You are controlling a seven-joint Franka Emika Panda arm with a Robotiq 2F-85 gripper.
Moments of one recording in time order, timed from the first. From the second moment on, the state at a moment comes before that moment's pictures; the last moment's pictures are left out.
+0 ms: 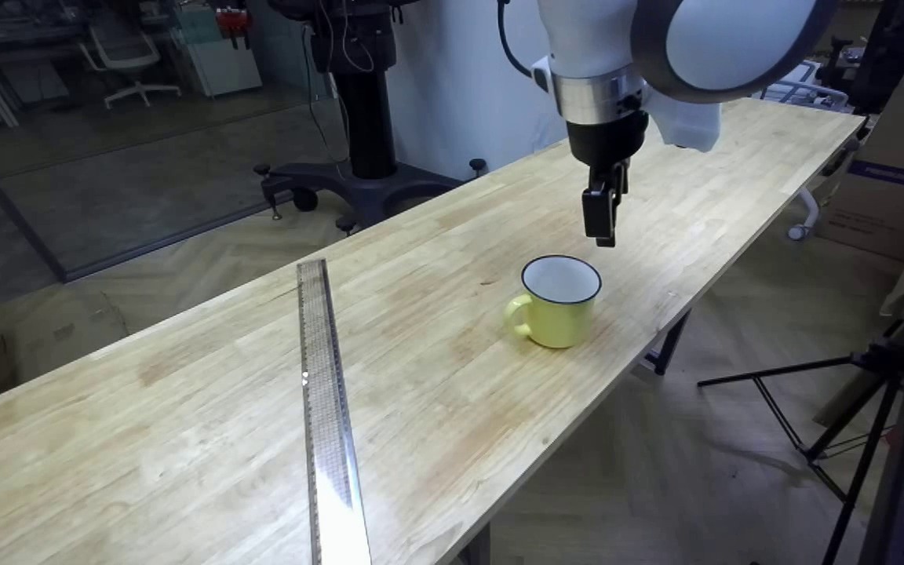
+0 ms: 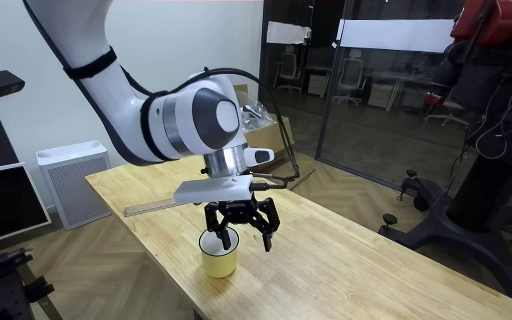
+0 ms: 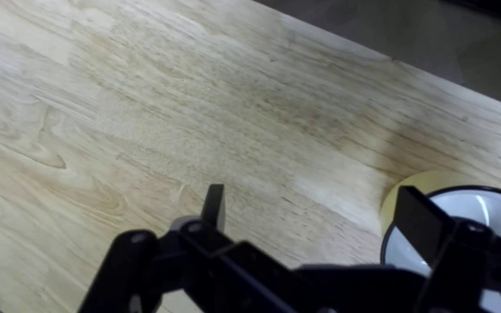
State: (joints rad) arm 0.05 0.33 -0.20 -2.36 -0.65 2.62 0.07
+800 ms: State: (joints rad) arm -0.01 0.37 -0.17 -2.39 -0.67 3.06 0.02
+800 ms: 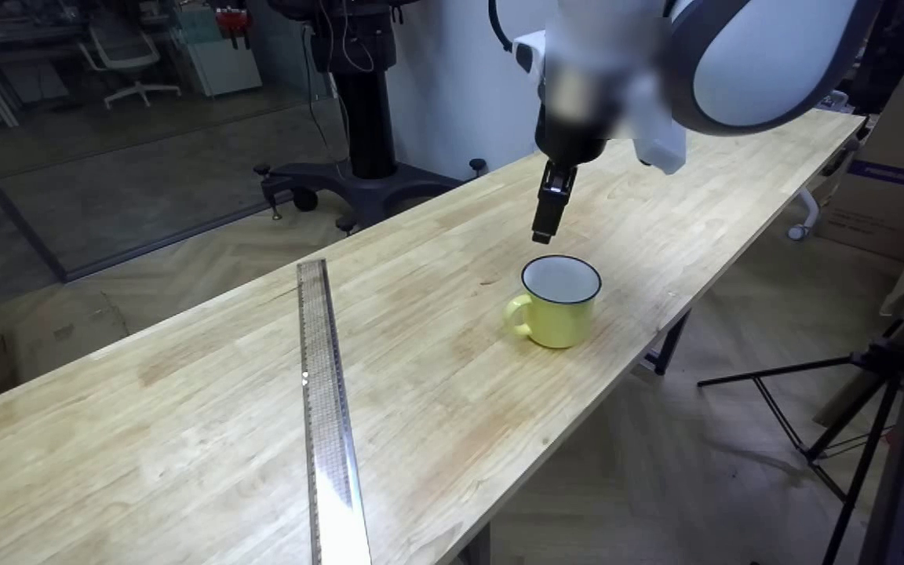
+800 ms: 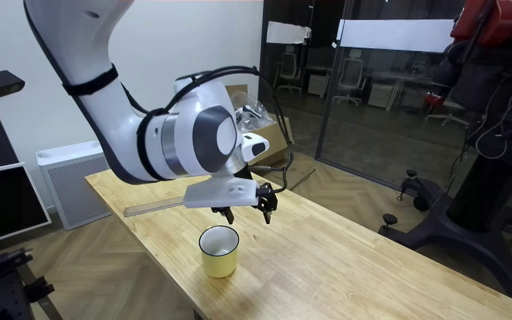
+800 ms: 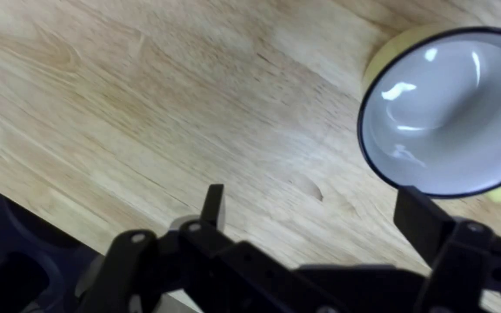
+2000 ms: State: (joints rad) arm -0.17 0.41 0.01 -2.42 -0.52 3.10 -0.15
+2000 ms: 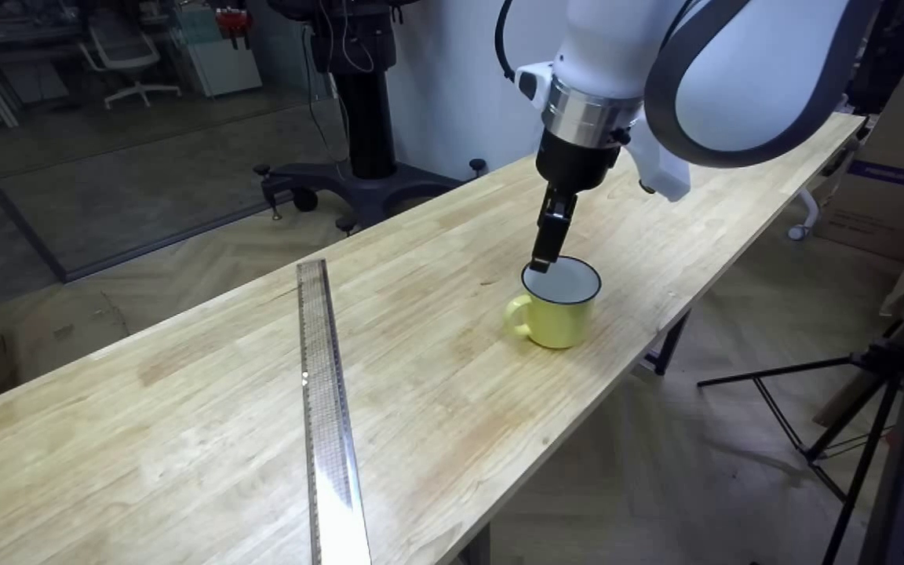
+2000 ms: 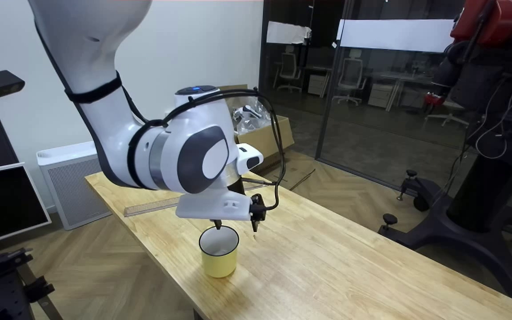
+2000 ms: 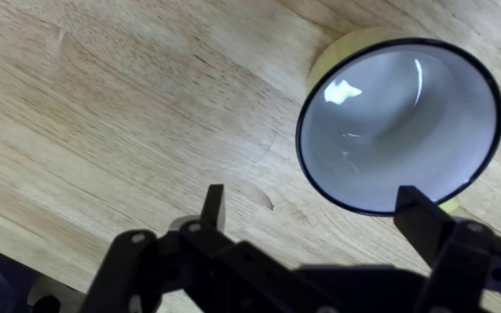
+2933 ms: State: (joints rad) arm -0.18 0.42 0.04 -2.43 -0.23 2.97 -0.30
